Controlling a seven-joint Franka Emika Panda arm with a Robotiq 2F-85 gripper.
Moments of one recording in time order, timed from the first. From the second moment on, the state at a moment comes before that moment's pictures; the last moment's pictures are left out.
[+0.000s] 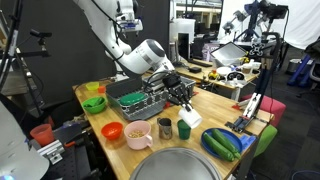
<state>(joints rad) 0.21 0.43 -0.31 -2.05 -1.04 2.34 2.46</state>
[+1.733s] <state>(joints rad) 0.18 0.60 -0.09 -1.94 -1.37 1.96 2.56</state>
